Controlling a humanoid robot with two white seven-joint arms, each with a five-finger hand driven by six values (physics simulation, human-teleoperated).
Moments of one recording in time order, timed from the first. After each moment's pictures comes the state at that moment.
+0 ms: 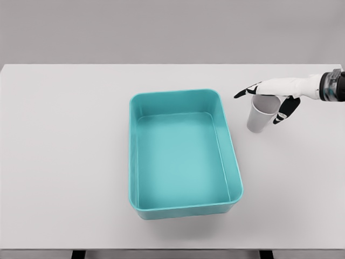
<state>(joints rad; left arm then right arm) 0.00 0.00 -0.06 -0.03 0.07 0.03 -0.03 -1.05 -0.88 1.15 -1.24 -0.03 -0.41 0.61</state>
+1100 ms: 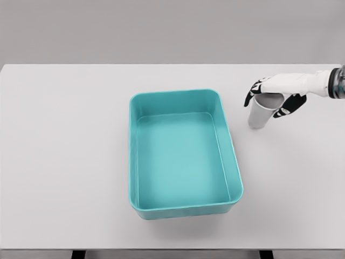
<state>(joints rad) 0.00 0.00 -0.06 -0.03 0.07 0.03 -0.03 -1.08 -0.95 1.15 -1.35 -0.02 -0.41 0.61</state>
